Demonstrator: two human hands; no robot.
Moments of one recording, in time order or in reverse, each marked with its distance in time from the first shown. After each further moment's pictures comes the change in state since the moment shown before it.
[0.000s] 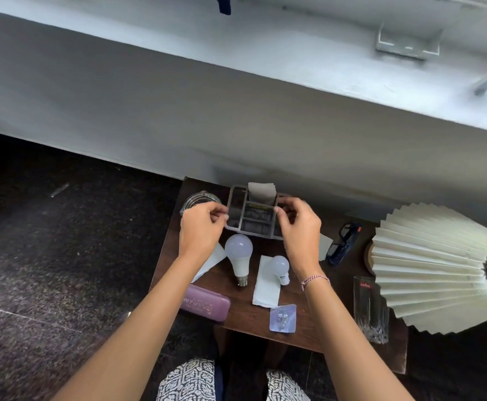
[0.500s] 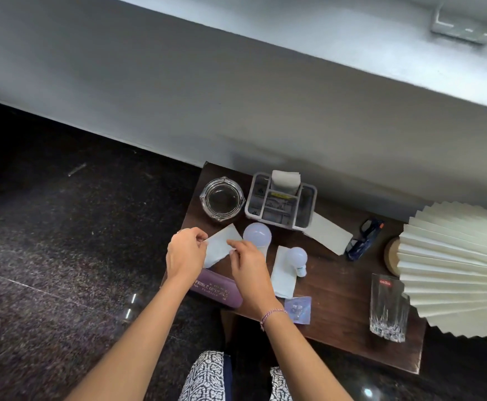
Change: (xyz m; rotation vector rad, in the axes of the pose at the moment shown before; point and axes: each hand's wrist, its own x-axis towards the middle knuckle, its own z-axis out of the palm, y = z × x) left_hand -0.043 -0.087 -0.009 0.241 -0.026 -0.281; right_hand -0.096 -0.012 0.089 -0.095 -0.524 0.028
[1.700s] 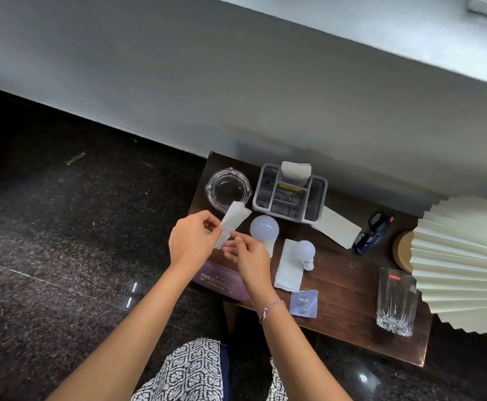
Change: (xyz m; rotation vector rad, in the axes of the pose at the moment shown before) left_hand 0.001 0.011 -0.018 -0.029 -0.003 0.096; right_hand 0.007 -0.013 0.018 0.692 0.047 0.438
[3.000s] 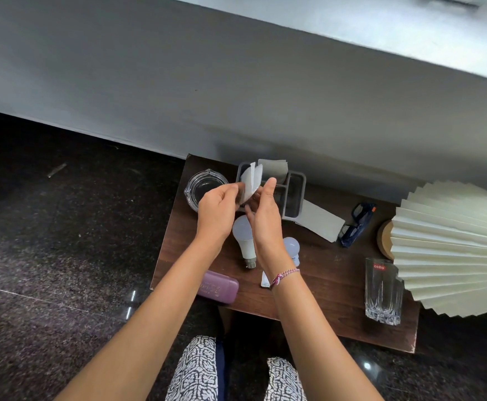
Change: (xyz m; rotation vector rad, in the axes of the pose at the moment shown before) left_hand 0.013 0.092 0.016 -0.749 -0.186 -0.075; right_hand 0.018 -0.072 -0.042 0.231 0.072 -0.150
